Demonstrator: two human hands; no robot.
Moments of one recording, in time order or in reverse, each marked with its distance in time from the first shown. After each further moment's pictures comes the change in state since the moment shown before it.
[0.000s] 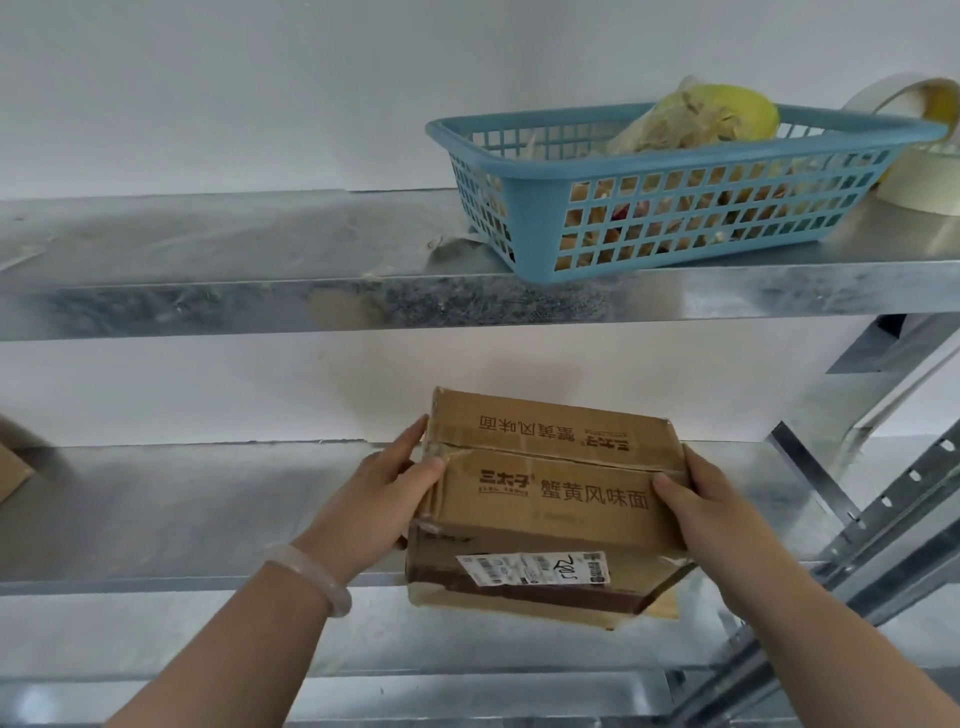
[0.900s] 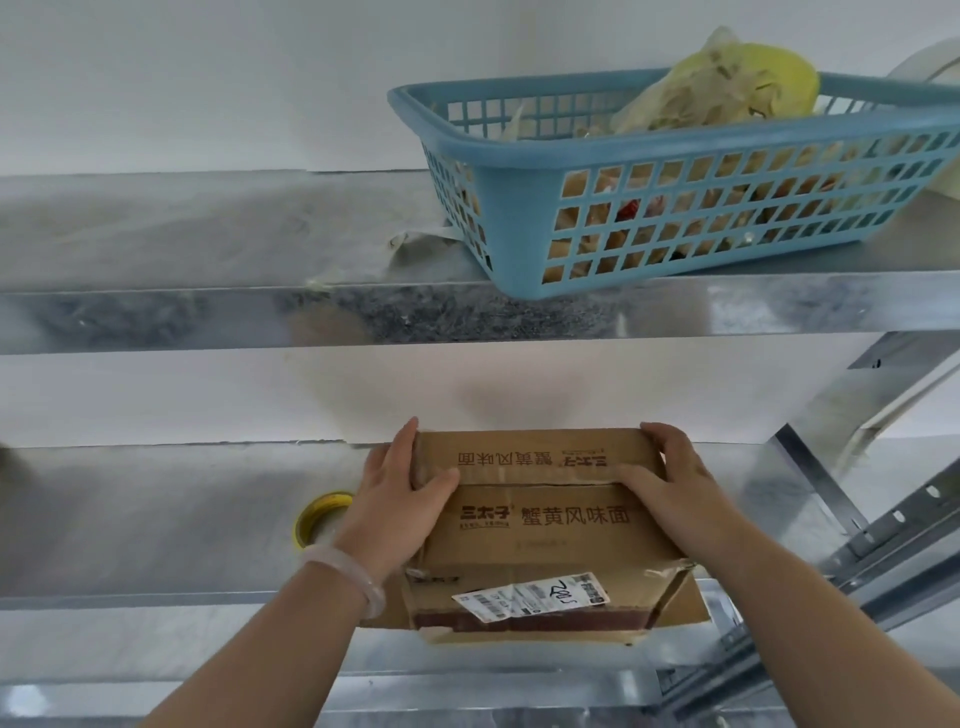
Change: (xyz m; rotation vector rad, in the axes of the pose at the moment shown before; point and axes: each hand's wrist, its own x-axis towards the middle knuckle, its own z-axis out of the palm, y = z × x) left_hand 0.059 -0.025 0.039 0.071 0.115 -0.057; right_hand 0.060 0.004 0.001 -0.320 -0.092 -0.006
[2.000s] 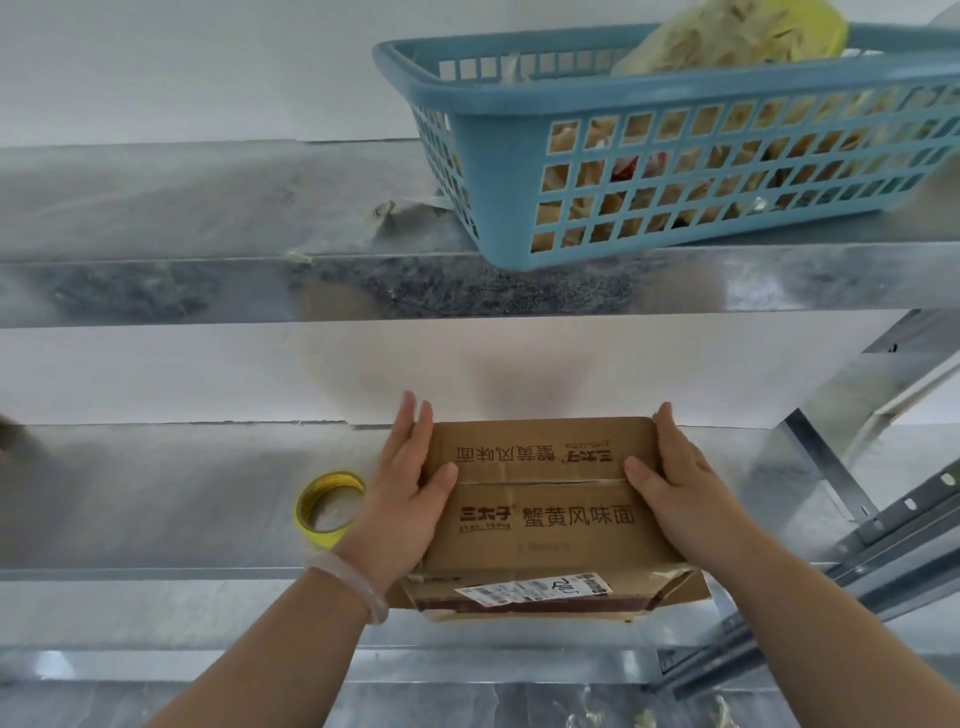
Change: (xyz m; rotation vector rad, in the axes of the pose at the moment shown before) left_hand -0.016 0.000 0.011 0.016 -0.016 0.208; right_hand -0.009 0.006 0.002 -0.064 -0.081 -0.052
